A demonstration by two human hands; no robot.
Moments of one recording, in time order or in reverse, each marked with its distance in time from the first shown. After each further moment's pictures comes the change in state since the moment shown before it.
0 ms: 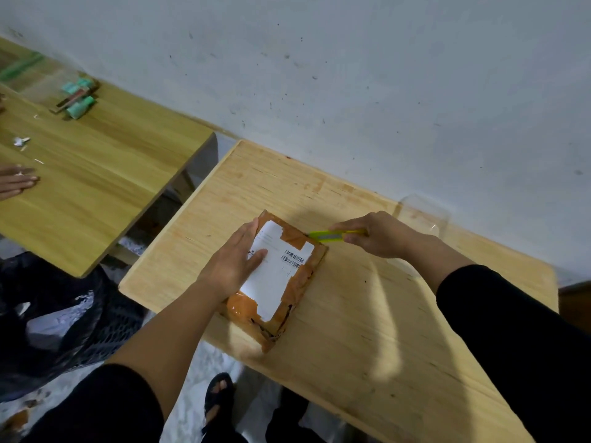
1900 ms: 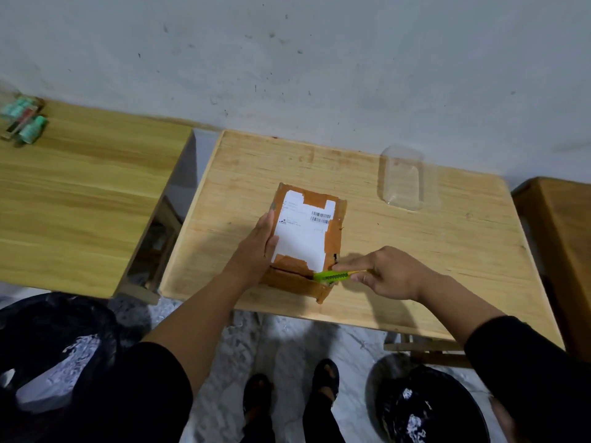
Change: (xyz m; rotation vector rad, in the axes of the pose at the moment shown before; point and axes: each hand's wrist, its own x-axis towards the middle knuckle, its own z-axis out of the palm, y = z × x) left_hand -0.031 -0.049 -0.018 -0.170 -0.141 0.363; right_hand -0.101 -0.120 0.121 0.004 0.036 0.126
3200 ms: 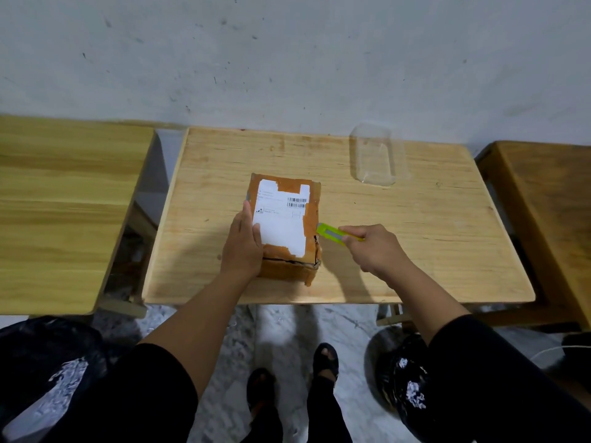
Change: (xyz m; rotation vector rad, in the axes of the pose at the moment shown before) left_hand 0.003 0.010 0.023 0.032 0.162 -0.145; right_hand -0.009 -0.038 0.011 0.702 0.483 0.676
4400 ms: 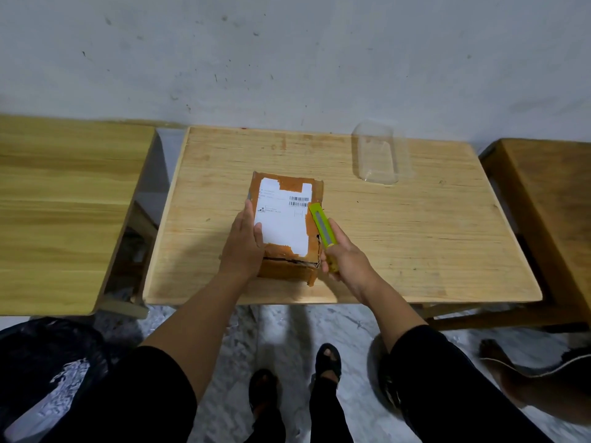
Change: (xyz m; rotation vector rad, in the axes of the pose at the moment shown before) left_hand 0.001 -0.005 -0.002 -0.011 -0.018 0.046; right_hand -0.001 0.014 0.051 0.520 -0.256 -0.008
